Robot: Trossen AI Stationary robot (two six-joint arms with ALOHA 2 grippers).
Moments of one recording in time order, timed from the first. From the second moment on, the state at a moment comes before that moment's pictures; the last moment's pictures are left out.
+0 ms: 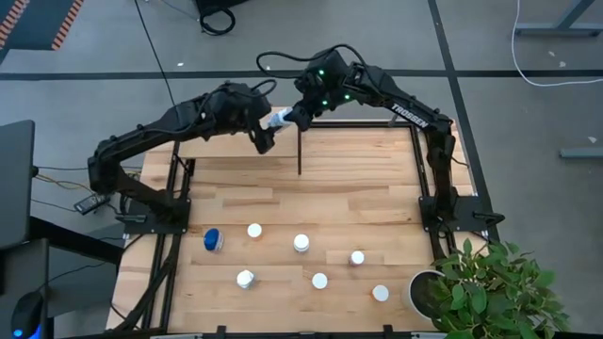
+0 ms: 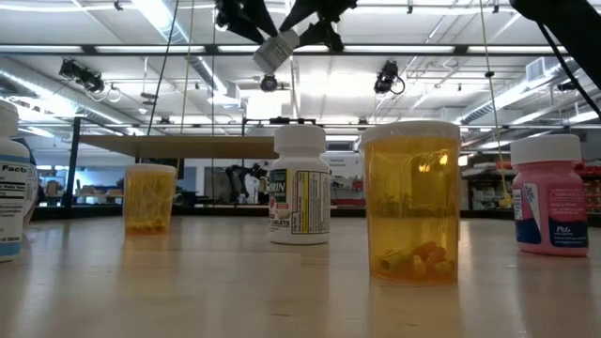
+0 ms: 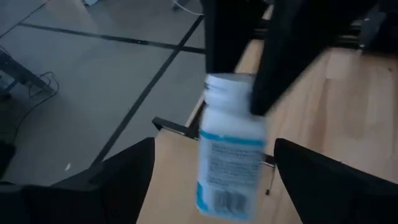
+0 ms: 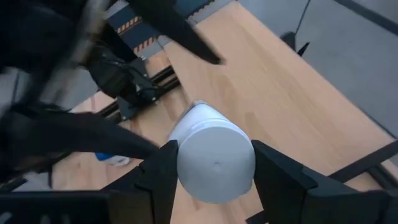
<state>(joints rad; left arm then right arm) 0.37 1.43 1.58 -0.71 -0.25 0.15 -0.42 1.98 2.36 -1.02 -0.27 0.29</state>
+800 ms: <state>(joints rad) 0.41 1.50 1.58 -0.68 -0.14 0.17 -0.45 1.98 2.36 -1.04 -0.26 0.32</state>
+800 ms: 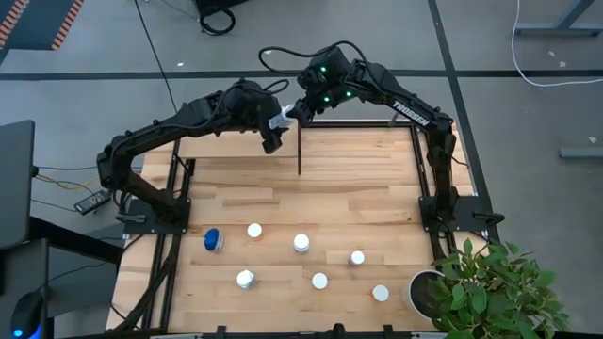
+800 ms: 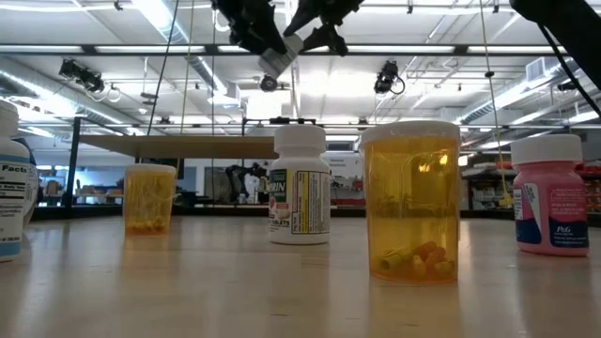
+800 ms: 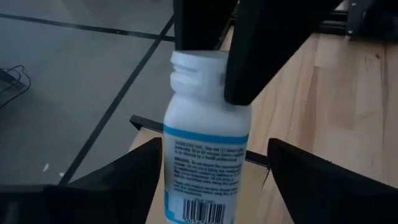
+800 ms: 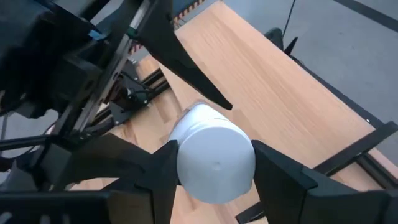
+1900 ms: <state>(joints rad) 0.54 1.50 1.51 -0.52 -0.12 -0.05 -0.47 1.95 2.36 -1.05 -0.10 0.27</state>
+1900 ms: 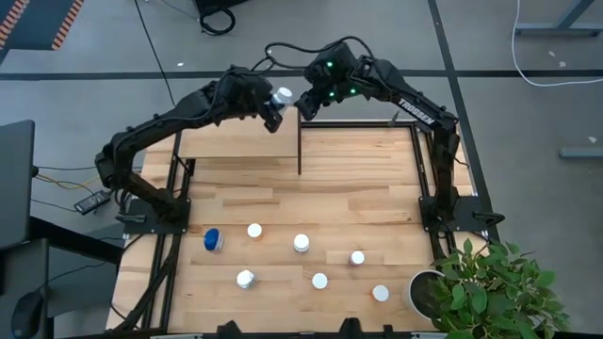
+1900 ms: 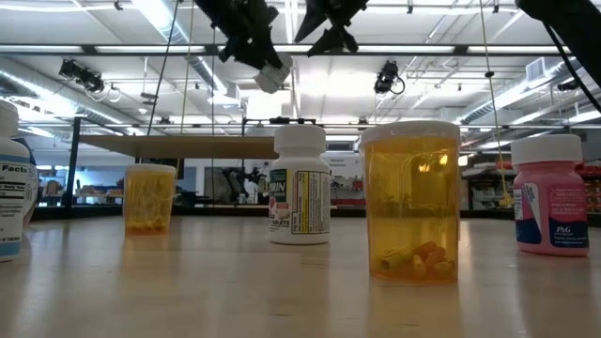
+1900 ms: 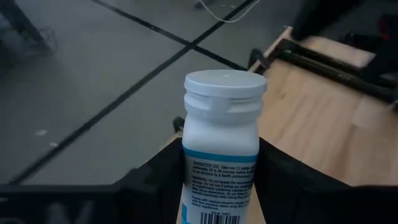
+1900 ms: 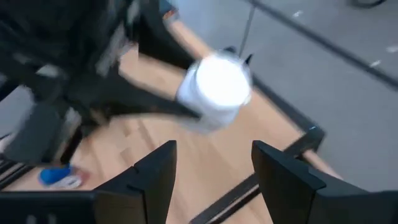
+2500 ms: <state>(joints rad) 0.60 1.47 1.05 0.29 -0.06 -0.15 -0.53 1.82 2.36 -1.17 0.06 0.25</state>
